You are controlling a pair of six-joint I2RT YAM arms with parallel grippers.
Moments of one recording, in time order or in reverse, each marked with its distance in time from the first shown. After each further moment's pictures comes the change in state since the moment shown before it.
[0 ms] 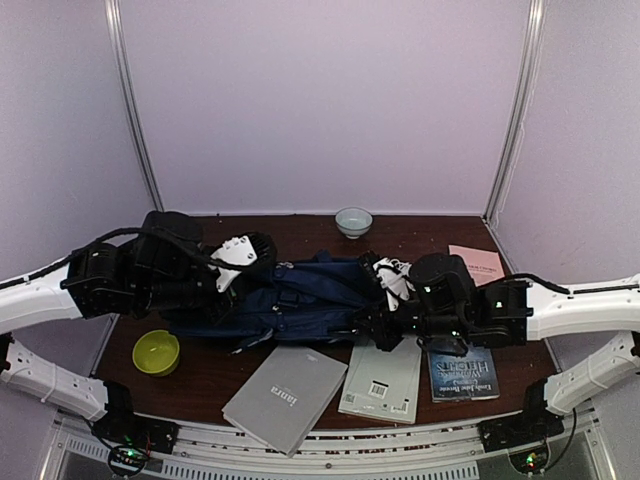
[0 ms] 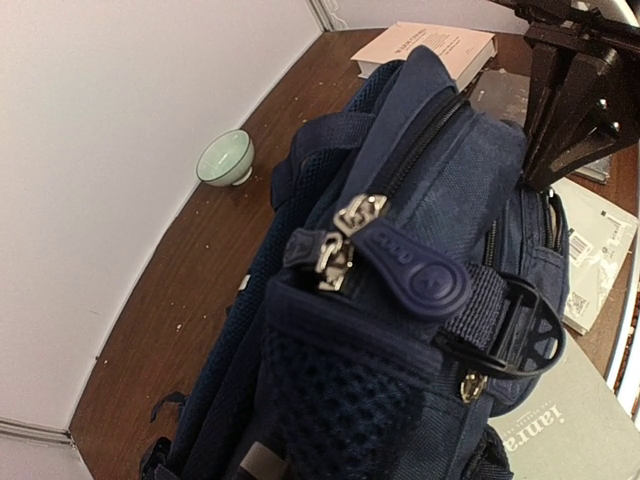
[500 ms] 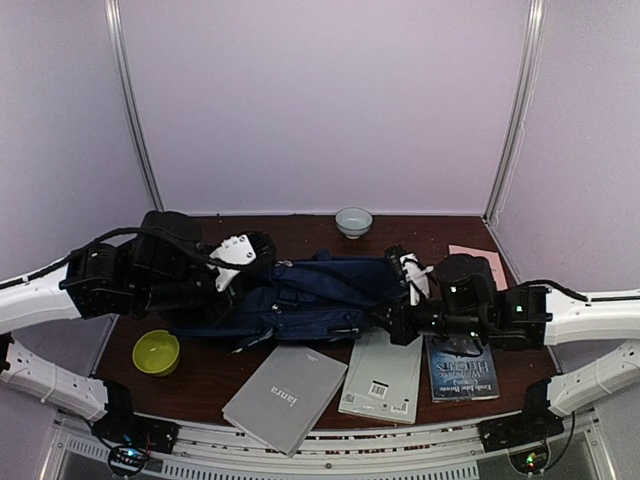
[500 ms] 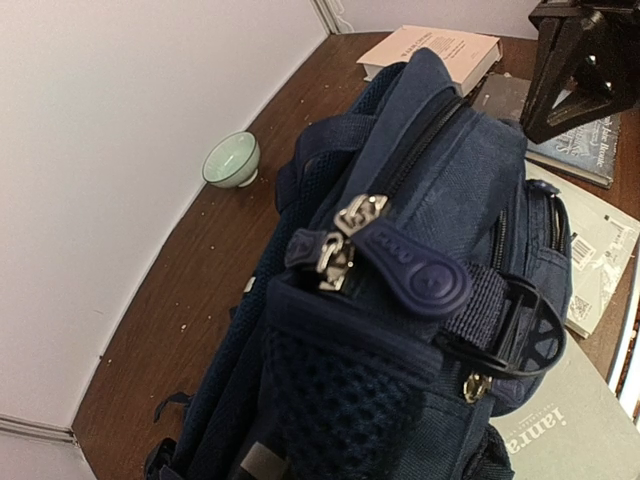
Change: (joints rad) left arm 0.000 -0.004 0.000 0.004 -0.014 -0.002; right arm -0.030 -0.124 -0.091 0.027 0.019 0.100
